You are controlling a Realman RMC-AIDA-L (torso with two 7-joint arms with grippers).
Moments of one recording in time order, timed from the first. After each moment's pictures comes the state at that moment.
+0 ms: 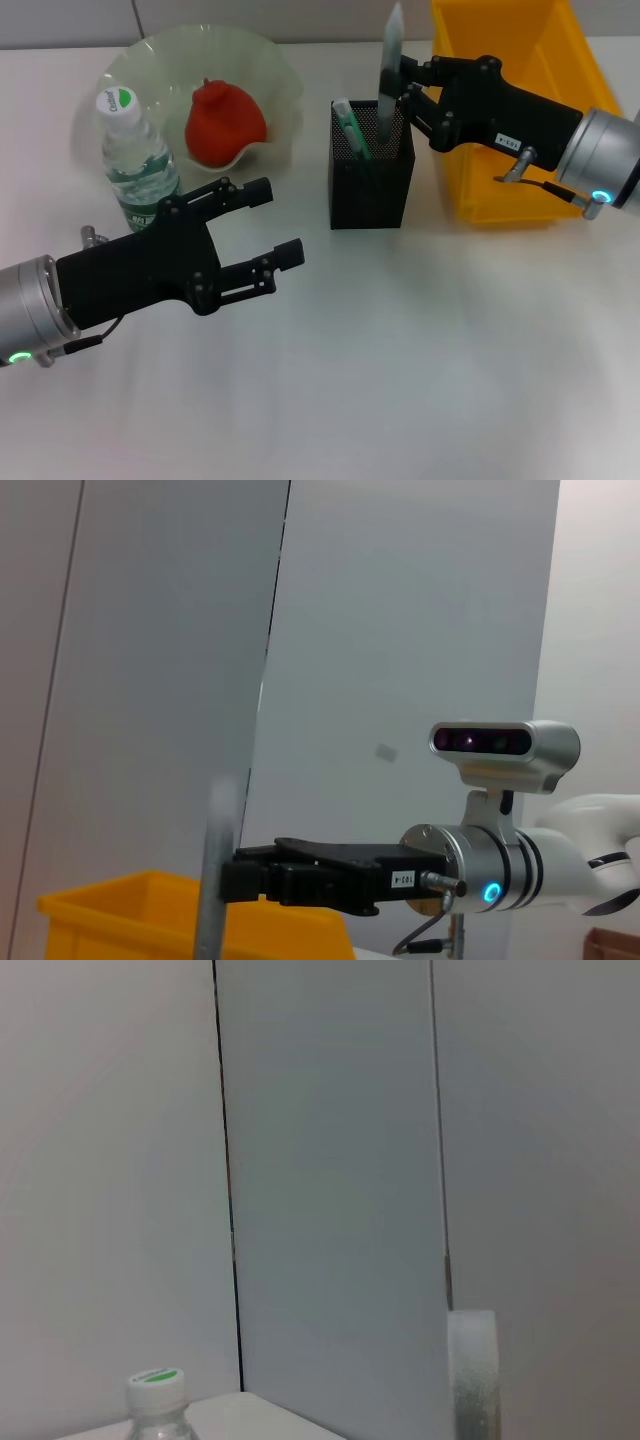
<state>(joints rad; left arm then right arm) -0.33 -2.06 1.15 0.51 1.35 1.62 -1.01 0.59 2.09 -1.05 -0.40 -1.27 -1.26 0.94</state>
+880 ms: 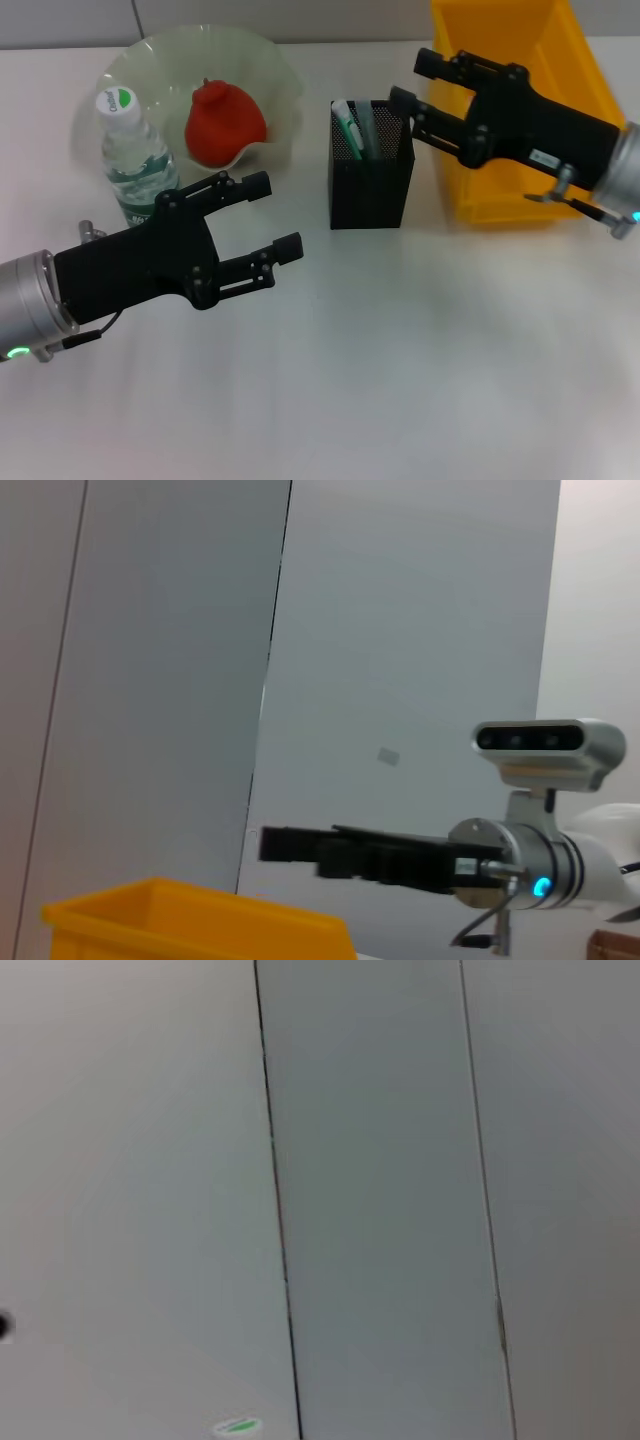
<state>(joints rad) -0.33 -2.06 1.14 0.51 1.35 1.62 -1.01 0.50 2.08 -1.05 -0.49 -1.27 -1.41 1.00</state>
